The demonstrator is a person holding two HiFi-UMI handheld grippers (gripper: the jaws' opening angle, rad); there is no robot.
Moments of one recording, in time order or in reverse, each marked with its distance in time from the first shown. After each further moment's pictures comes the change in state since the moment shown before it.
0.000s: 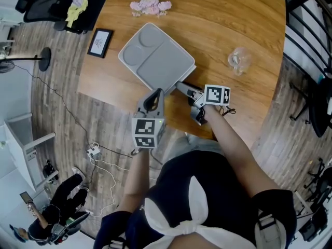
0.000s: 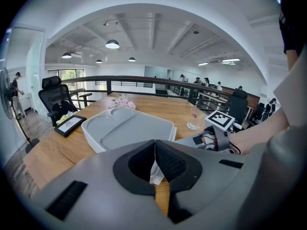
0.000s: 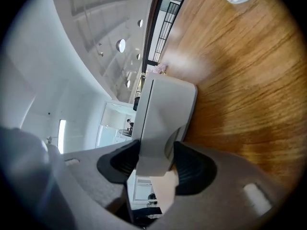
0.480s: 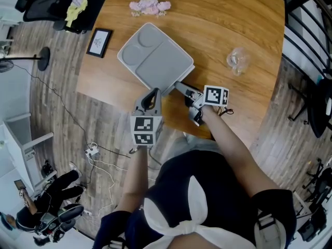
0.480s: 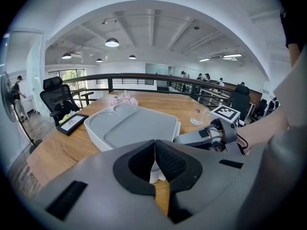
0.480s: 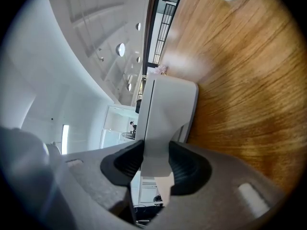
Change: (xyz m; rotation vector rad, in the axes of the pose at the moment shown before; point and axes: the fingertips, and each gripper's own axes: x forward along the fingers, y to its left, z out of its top) left arm 0.004 0.009 -0.012 0.008 0.036 0.028; right arm -0.001 0.005 -0.001 0.041 -0.028 0.041
